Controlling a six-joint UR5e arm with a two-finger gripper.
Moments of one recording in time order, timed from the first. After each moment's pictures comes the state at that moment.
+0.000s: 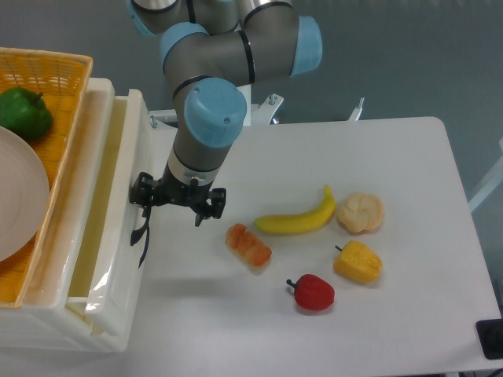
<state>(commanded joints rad) 2.33 -1.83 -1.58 -1.32 1.23 0.33</state>
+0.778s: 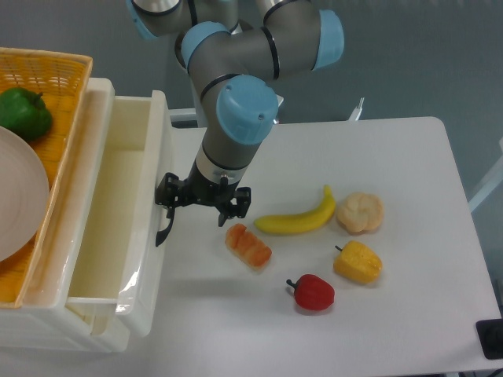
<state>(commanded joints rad) 2.39 -1.83 -1.58 -1.32 1.23 0.39</state>
